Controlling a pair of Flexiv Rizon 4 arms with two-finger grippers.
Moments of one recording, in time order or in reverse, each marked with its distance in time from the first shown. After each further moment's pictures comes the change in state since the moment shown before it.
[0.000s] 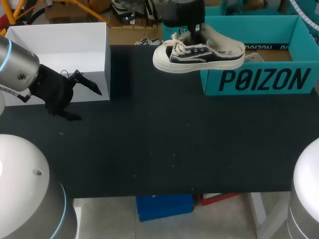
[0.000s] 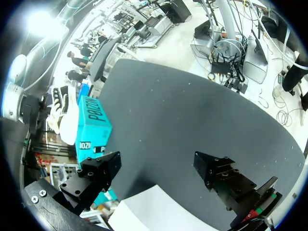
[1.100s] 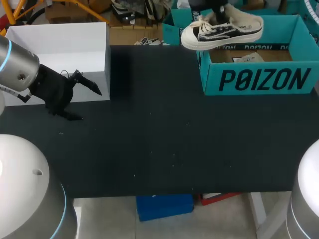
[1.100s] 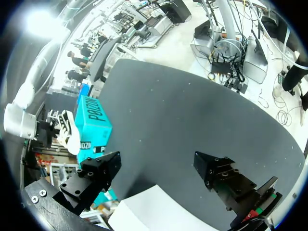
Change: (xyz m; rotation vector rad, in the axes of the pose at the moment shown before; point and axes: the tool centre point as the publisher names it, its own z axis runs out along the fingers) left arm 0.000 0.000 0.000 0.000 0.000 0.000; right arm -0.152 -0.053 0.077 0.065 -0.125 -0.059
